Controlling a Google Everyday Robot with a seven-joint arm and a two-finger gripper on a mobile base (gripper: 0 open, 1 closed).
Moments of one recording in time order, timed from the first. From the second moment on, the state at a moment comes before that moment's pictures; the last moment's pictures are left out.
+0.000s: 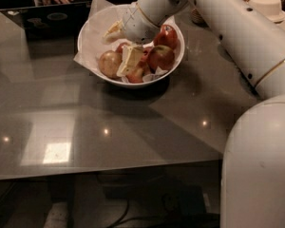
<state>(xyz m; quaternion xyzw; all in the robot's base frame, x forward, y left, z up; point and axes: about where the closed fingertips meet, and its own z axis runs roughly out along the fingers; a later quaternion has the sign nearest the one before) 0.635 0.063 0.904 -0.82 0.46 0.17 0.30</state>
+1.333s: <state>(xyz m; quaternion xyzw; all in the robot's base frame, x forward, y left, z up) 0.635 0.081 0.879 -0.83 0.45 0.19 0.27</state>
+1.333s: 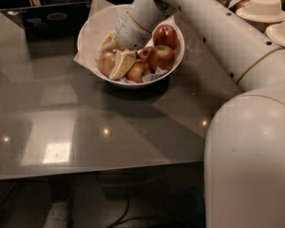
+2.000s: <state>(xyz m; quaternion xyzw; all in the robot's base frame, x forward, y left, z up) 0.635 0.081 0.879 -0.83 0.45 0.19 0.27</state>
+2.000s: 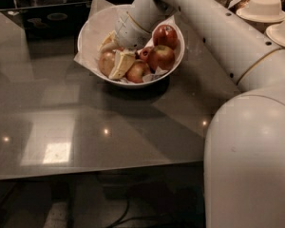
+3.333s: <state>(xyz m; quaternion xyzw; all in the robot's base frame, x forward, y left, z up) 0.589 0.038 0.984 -0.80 0.40 0.17 0.41</state>
